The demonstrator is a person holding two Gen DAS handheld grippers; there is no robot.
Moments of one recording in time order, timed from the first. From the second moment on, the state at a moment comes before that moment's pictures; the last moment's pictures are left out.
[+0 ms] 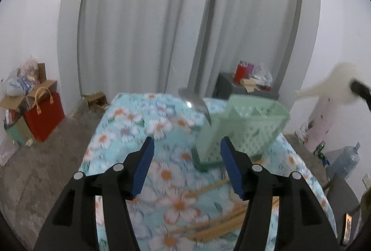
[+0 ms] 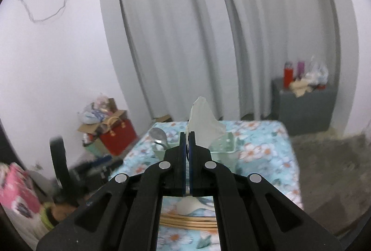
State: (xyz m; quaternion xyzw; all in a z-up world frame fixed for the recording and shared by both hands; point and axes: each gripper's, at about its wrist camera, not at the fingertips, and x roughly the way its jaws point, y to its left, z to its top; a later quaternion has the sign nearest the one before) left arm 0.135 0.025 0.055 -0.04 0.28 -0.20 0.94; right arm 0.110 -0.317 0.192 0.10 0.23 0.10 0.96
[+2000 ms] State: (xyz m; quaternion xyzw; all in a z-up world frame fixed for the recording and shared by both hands) left arm 0.137 -0.003 -0.009 -0.06 0.43 -0.28 0.86; right arm 0.087 -0.261 -0.020 -0.06 0.46 -0.05 0.89
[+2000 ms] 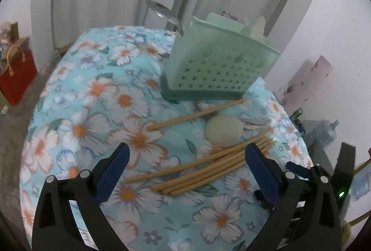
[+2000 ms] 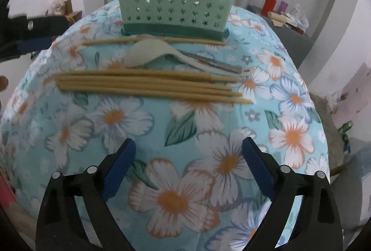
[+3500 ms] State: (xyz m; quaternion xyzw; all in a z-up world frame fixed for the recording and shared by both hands) left arm 0.153 -0.148 -0.044 0.30 0.35 -0.38 0.80; right arm 0.073 -0.273 -0.027 -0.01 0.47 -0.04 0.88
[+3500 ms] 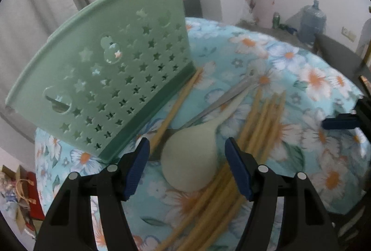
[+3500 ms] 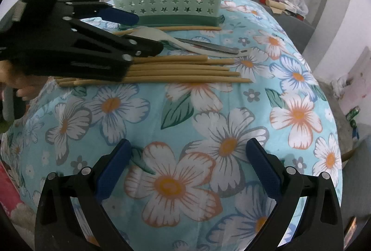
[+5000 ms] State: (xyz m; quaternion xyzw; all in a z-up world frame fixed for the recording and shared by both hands) left arm 0.198 -0.047 -0.042 -0.11 0.54 -0.38 0.74; right arm 0.075 -0.274 -0.026 -0.01 0.48 -0.04 0.88
